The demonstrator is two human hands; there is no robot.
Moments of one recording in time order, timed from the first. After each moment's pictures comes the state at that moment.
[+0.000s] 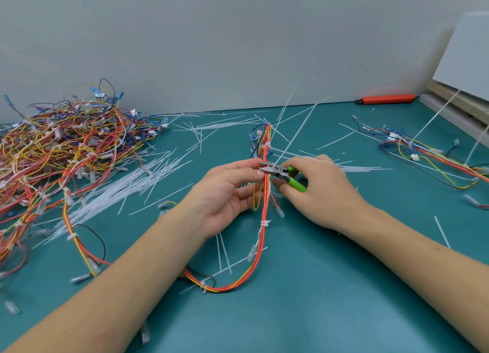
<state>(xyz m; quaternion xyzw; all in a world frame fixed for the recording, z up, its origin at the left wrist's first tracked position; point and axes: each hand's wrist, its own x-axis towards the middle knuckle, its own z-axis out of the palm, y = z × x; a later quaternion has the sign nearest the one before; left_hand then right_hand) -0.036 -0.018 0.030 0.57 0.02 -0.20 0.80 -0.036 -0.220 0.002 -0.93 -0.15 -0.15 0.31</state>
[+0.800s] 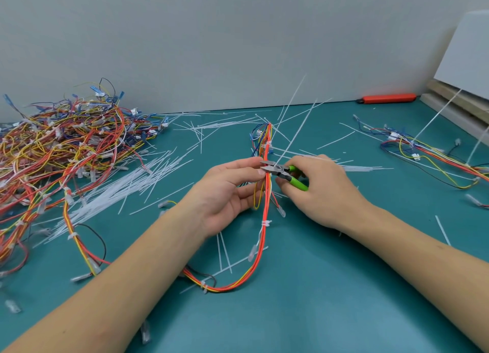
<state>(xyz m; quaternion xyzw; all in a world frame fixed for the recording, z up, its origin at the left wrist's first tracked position) -0.035 -0.017 0.029 0.56 0.02 -0.20 0.80 -0.034 -0.223 0.000 -0.93 -0.15 -0.15 0.30</state>
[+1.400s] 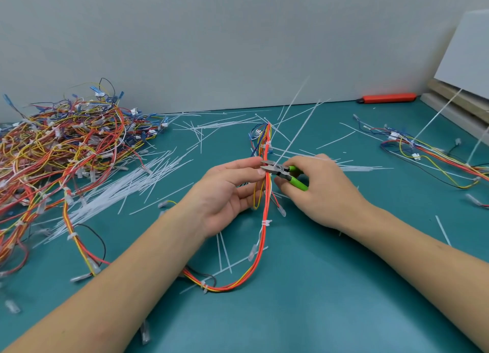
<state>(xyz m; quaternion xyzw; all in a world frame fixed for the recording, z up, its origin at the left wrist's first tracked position) -0.034 -0.017 0.029 0.57 0.02 -0.20 0.80 -0.032 -0.223 -0.002 -0.92 -0.16 -0.16 0.31</state>
